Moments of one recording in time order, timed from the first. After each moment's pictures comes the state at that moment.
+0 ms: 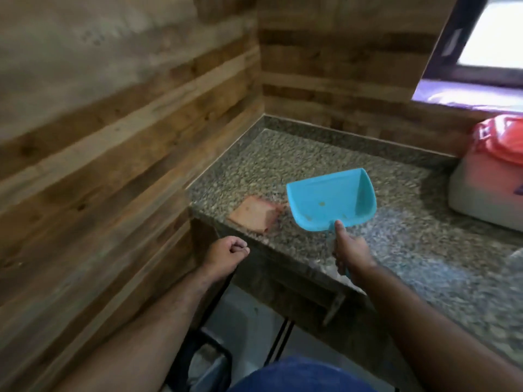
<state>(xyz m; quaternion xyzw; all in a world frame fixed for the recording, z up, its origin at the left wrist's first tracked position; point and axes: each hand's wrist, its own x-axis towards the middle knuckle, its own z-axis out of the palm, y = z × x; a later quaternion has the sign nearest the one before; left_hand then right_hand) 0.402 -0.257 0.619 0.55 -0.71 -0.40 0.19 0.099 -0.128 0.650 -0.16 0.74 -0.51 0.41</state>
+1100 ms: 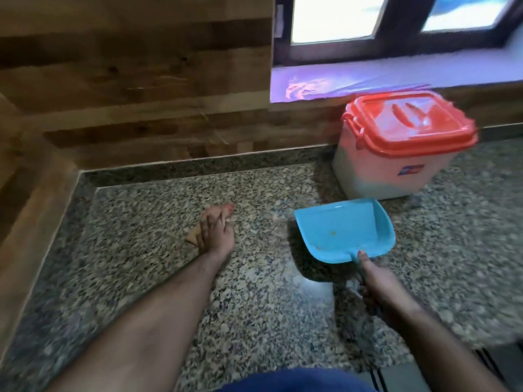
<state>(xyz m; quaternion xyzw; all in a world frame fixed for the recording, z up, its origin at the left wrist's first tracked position) -0.018 -0.478 0.542 0.45 -0.83 -0.32 -0.02 -0.073 -0.102 0.631 0.18 0.77 -0.54 0.30</state>
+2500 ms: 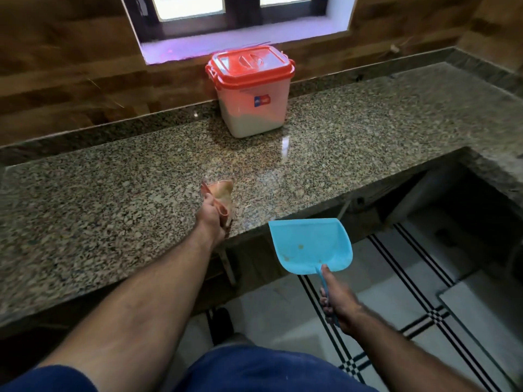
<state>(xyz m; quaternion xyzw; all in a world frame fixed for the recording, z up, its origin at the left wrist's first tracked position) 0.098 -0.129 0.596 0.38 -0.45 -0.80 0.06 0.193 0.215 0.582 0.31 0.69 -0.56 0.34</state>
